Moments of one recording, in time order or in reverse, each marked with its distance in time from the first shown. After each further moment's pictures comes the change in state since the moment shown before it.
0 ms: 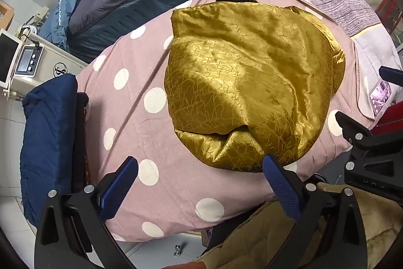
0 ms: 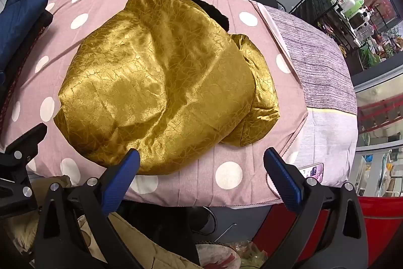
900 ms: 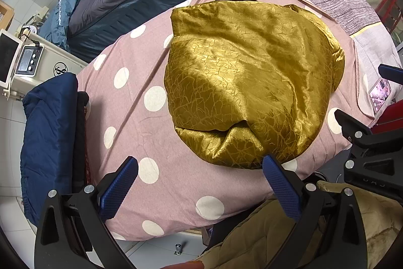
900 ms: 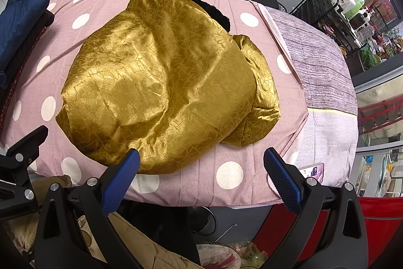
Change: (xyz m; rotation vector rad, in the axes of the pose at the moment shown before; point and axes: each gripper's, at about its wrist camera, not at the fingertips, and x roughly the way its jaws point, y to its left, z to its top) left arm 0.001 0.003 -0.004 0.005 0.001 0.007; right arm -0.002 0.001 -0.001 0.002 0.000 0.003
